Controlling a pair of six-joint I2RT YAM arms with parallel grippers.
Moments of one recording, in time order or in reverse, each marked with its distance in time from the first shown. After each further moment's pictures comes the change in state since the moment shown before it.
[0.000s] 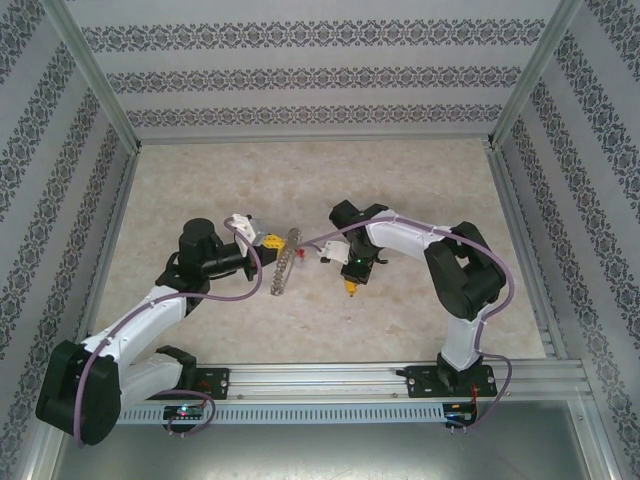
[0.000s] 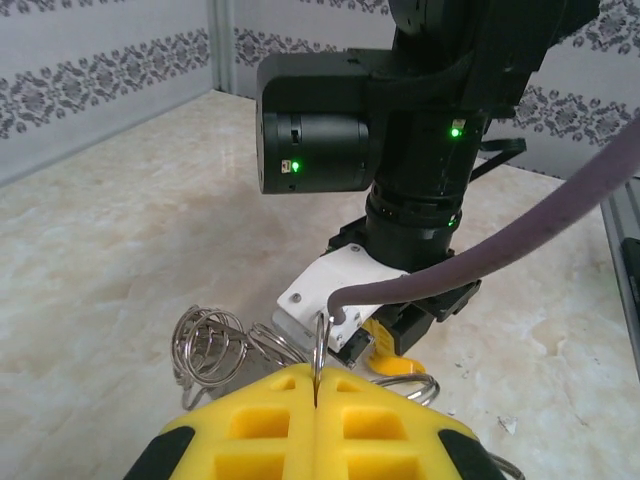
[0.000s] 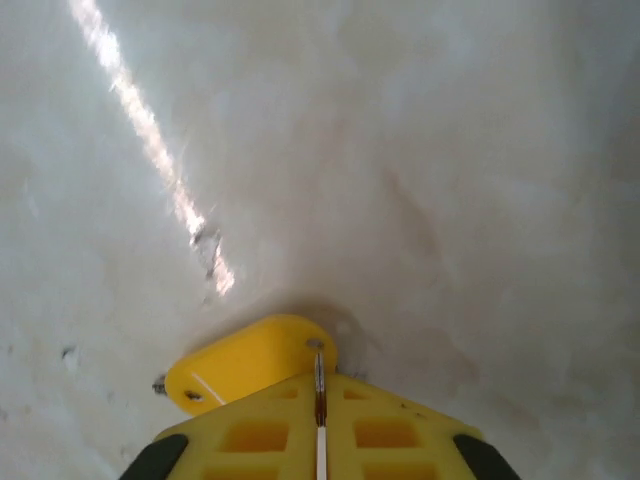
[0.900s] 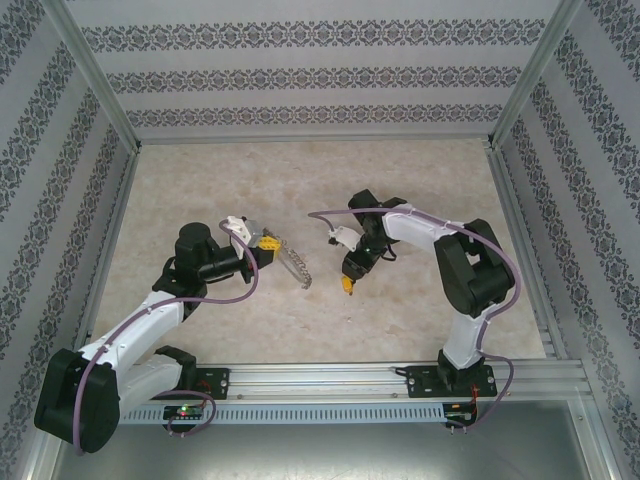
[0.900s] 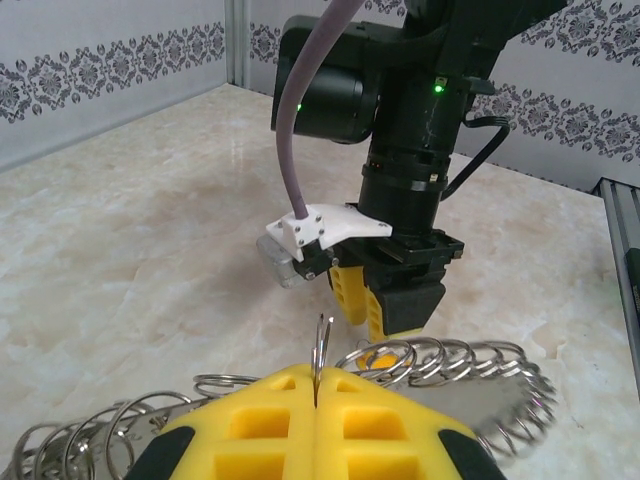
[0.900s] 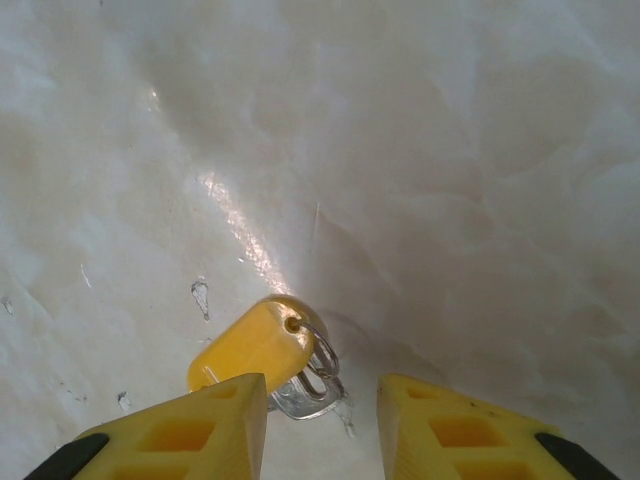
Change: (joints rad) left arm 0.009 -0.032 -0.031 0.000 -0.014 -0.040; right arm -0.131 -0.014 -0.030 0.055 -0.235 0.124
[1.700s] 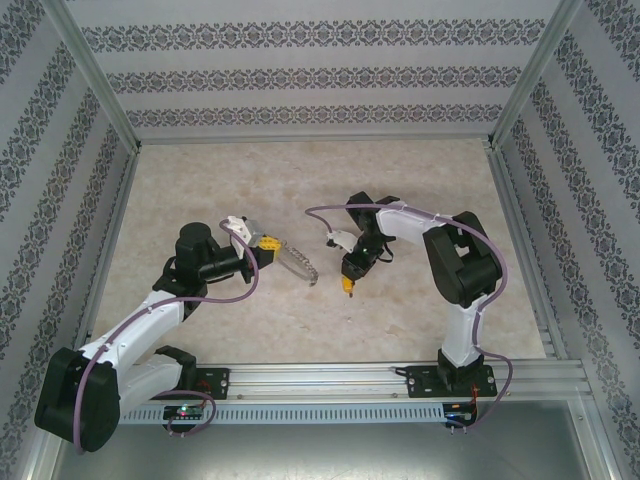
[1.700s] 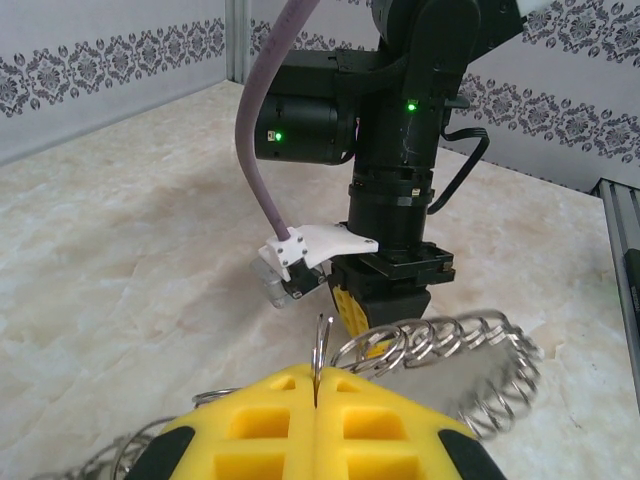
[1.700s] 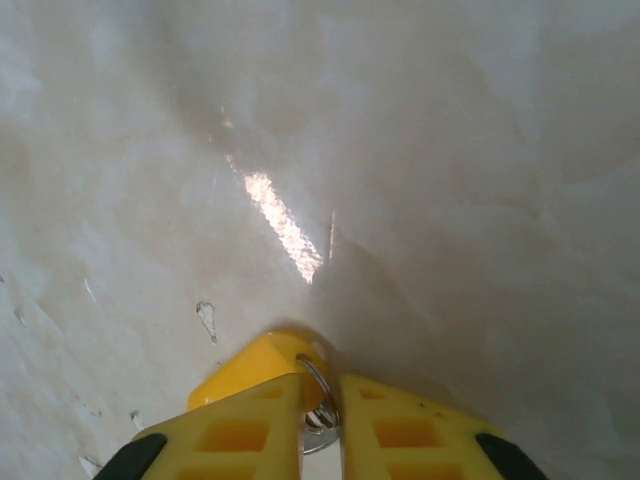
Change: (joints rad) left arm 0.000 0.006 0.000 0.000 0.000 -0.006; right arm 0.000 0.082 0.051 -0.054 -0.058 0.011
